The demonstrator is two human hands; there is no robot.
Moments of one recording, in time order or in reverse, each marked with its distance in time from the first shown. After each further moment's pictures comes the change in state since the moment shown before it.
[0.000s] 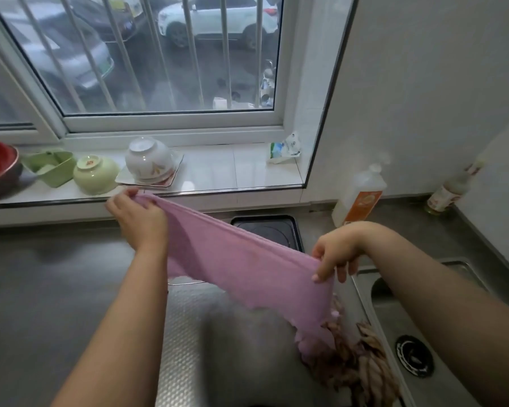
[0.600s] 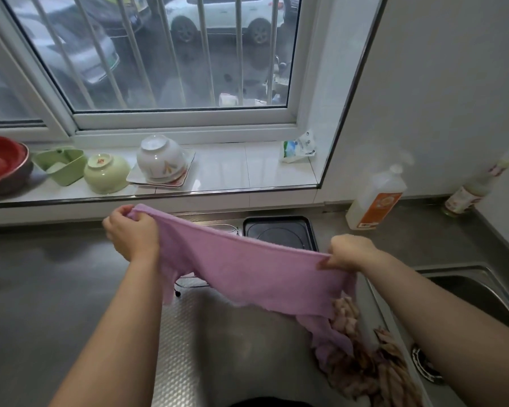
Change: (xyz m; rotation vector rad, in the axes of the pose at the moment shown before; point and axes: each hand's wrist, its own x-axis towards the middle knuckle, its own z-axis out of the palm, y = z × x) left_hand 0.038 -0.054 -0.001 0.080 0.034 -0.223; right_hand 0.066 0.006 0.015 -0.251 0.484 0.167
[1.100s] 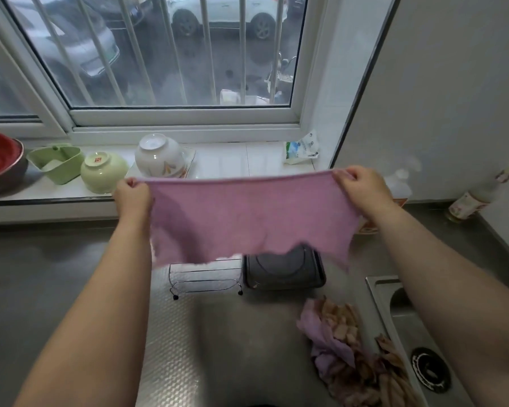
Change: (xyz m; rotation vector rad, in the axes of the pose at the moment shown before) left_hand 0.078 0.019 0.038 -0.156 -0.303 -0.089; right_hand 0.032 0.023 -0.089 0.729 0.714 -0.031
